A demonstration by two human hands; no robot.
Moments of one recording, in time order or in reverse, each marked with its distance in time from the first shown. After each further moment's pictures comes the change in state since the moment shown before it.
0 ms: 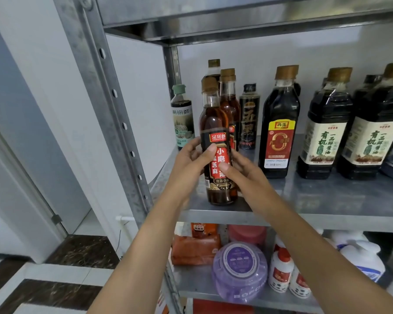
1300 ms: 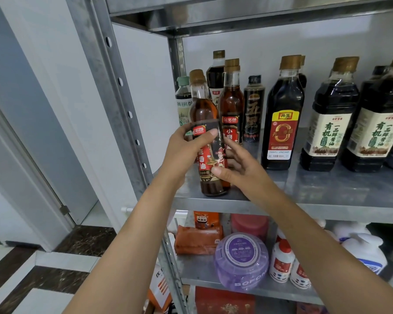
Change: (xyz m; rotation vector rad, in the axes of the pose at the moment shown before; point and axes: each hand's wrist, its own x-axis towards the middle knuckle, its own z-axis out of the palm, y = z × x) left_hand 0.008 0.014 -0.011 0.093 0.123 -0.030; right_hand -0.008 -0.006 0.005 -0.167 -0.065 -0.008
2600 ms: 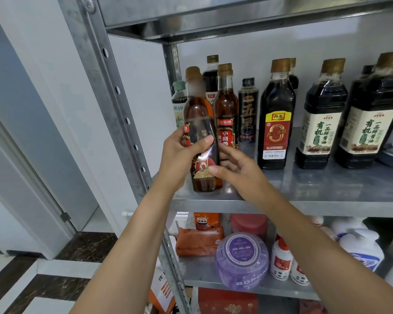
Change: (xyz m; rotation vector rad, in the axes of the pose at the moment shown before) left_hand -0.004 -0.003 -0.004 -0.042 -0.039 0.142; right_hand -0.003 -0.005 0.006 0.031 0.067 0.009
